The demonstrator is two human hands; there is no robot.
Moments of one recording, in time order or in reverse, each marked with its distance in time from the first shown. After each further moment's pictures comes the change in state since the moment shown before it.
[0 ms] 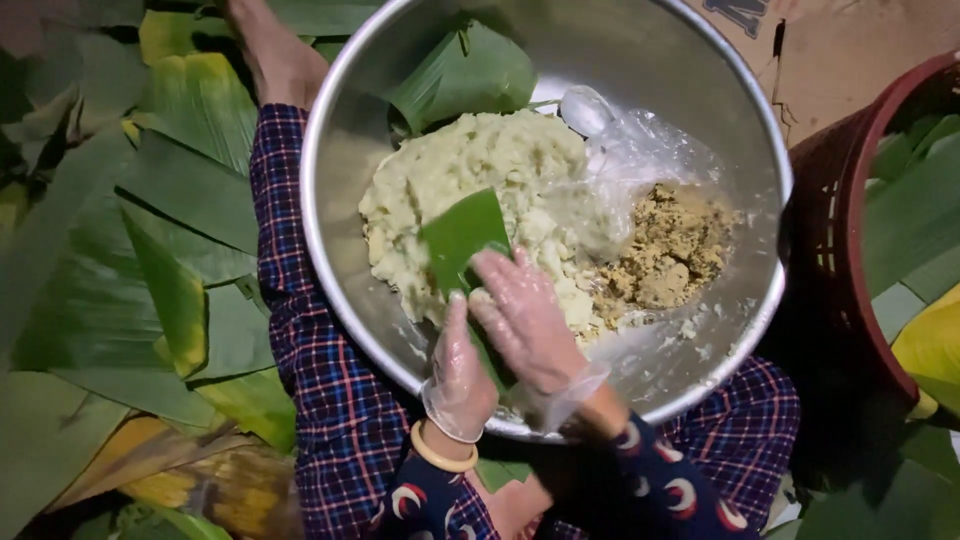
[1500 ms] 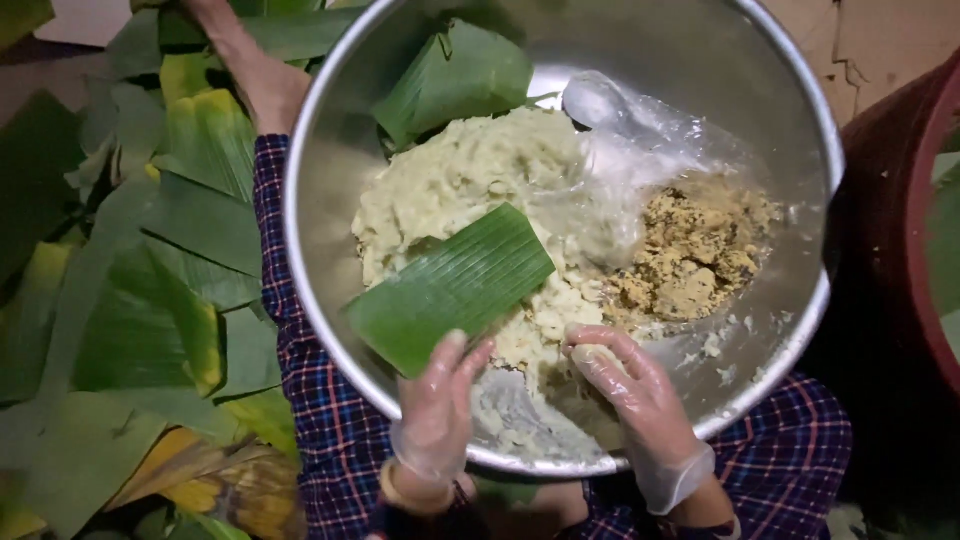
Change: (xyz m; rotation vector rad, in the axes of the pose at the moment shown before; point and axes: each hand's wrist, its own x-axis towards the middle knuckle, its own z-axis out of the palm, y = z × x) left_hand 0.019 -0.044 -0.014 0.259 -0.058 0.752; right_hand -0.047 0.020 -0.091 1.228 0.073 1.104
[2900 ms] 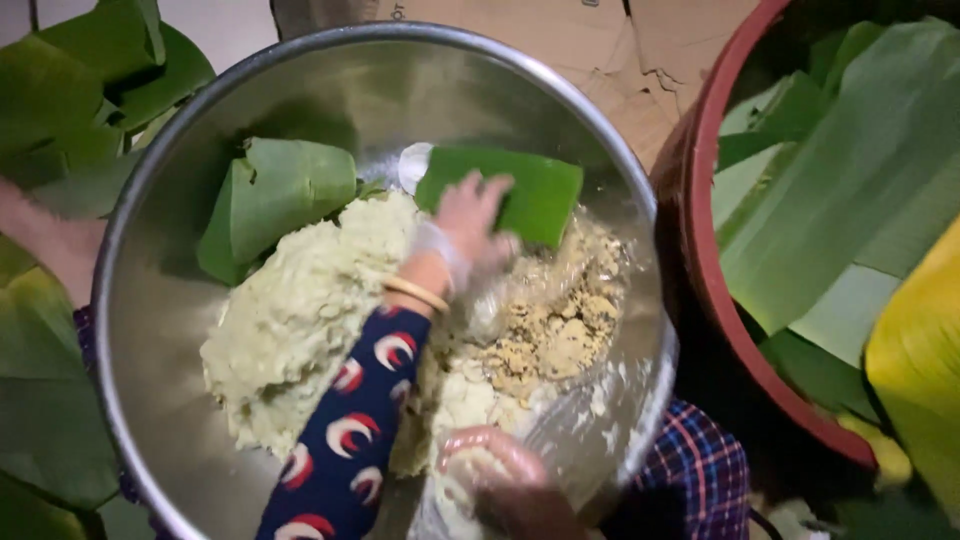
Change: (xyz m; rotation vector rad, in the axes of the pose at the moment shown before) left_hand 0.273 0.084 0.225 0.742 -0.745 0.197; right_hand 0.079 0.076 -0.070 0.238 -0.545 -0.343
